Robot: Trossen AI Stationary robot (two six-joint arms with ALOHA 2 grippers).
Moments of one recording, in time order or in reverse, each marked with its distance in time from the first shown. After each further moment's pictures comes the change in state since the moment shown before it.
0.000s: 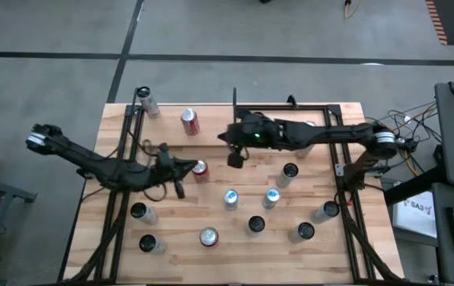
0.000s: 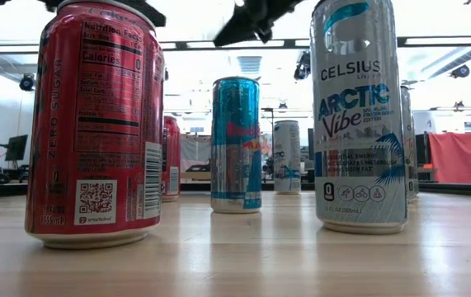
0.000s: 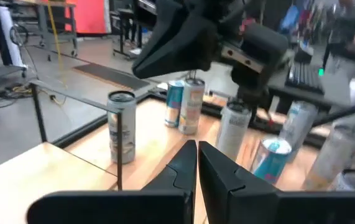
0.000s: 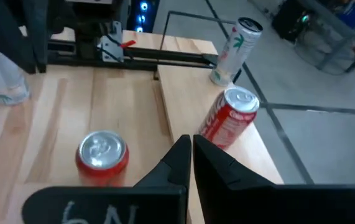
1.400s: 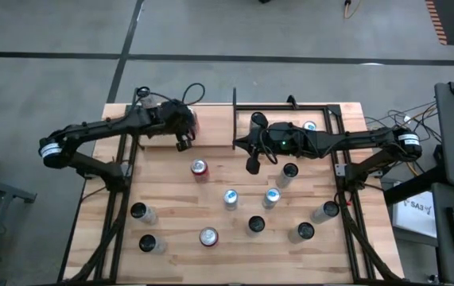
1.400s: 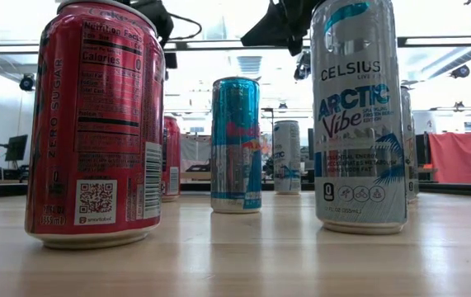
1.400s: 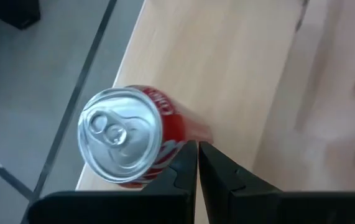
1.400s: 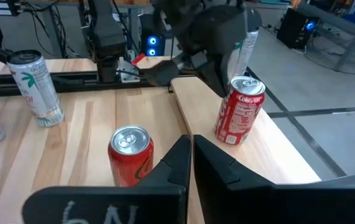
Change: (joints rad) left arm 0.816 0.307 0.432 -0.904 0.500 0.524; right arm 0.007 -0.218 -0.354 0.259 -0.044 0.143
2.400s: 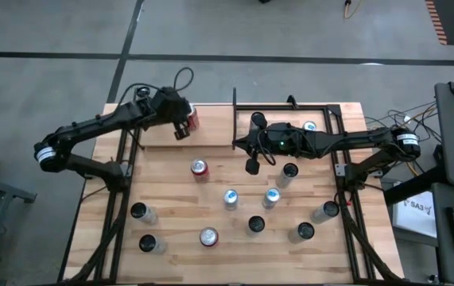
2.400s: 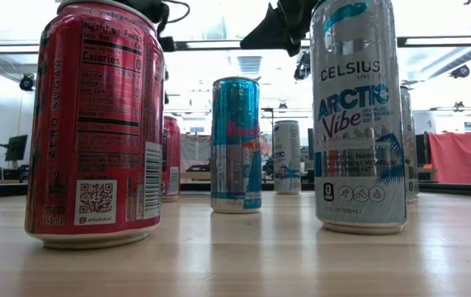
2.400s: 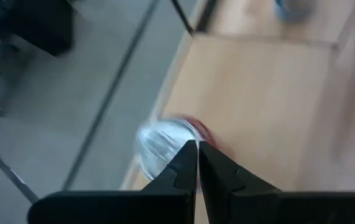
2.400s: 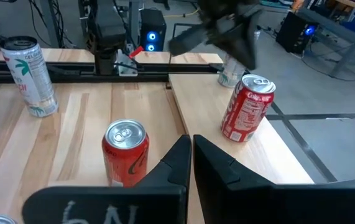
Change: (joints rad) left arm 0.090 -0.061 0.048 0.088 0.018 0.104; right arm -0.002 0.014 -0.001 0.003 0.002 -0.055
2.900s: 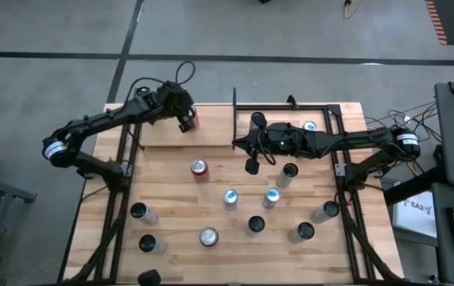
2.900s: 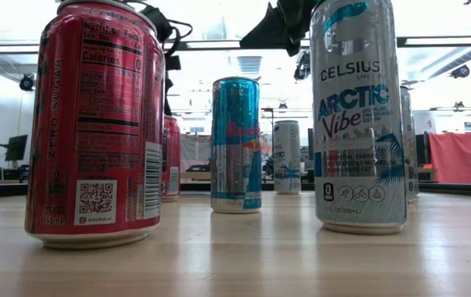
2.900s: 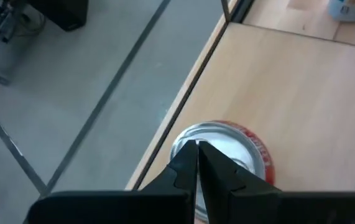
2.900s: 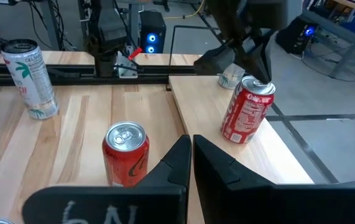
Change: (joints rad) left arm 0.076 0.104 0.002 0.069 0.000 -0.067; right arm 0.000 0.000 0.000 0.008 0.000 0.005
